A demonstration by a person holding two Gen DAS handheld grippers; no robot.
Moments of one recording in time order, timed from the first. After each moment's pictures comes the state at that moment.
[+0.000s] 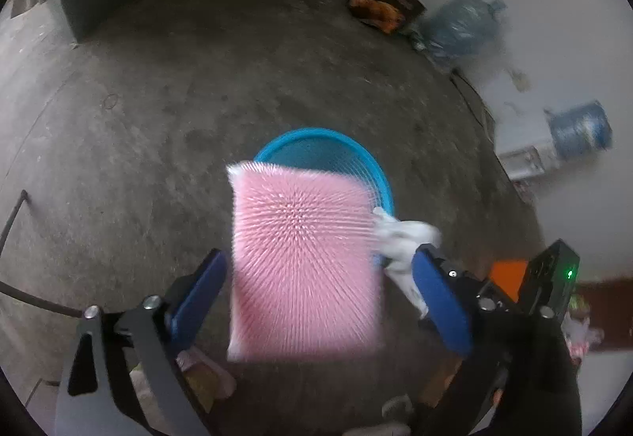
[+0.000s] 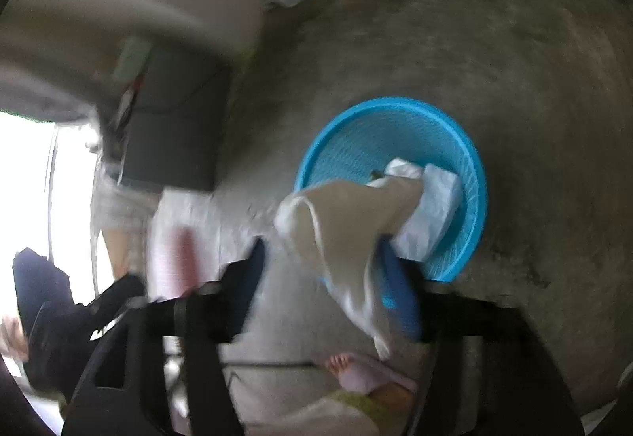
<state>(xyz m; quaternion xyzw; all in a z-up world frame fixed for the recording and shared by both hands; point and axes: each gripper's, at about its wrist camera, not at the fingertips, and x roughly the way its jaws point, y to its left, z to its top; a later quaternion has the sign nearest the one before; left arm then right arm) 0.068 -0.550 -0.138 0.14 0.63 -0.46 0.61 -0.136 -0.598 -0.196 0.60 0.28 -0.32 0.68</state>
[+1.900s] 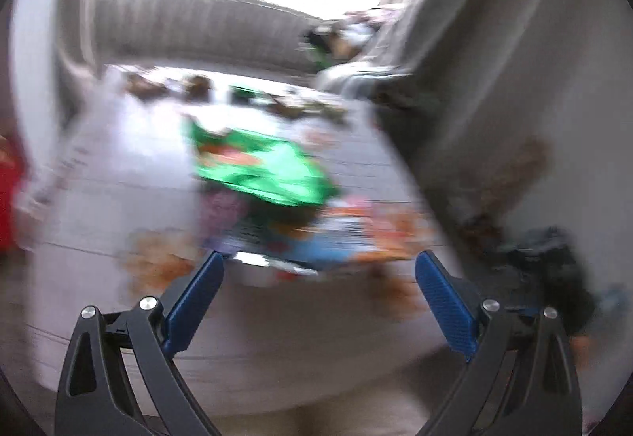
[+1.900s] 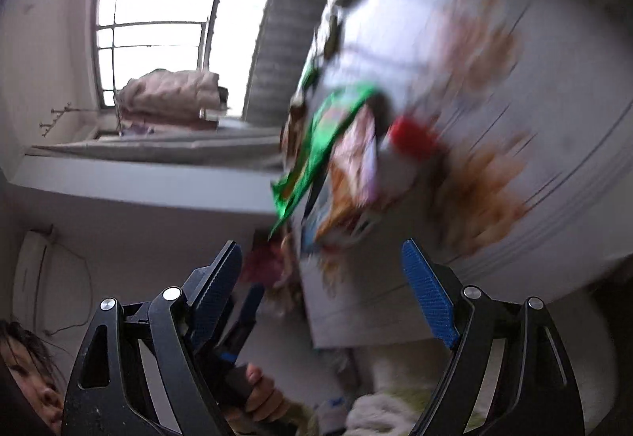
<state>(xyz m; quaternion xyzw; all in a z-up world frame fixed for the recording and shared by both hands) 0.040 0.060 0.059 -0.07 0.39 -0.22 0.89 0.061 -0.232 -0.048 0.57 0.37 0.17 0.71</state>
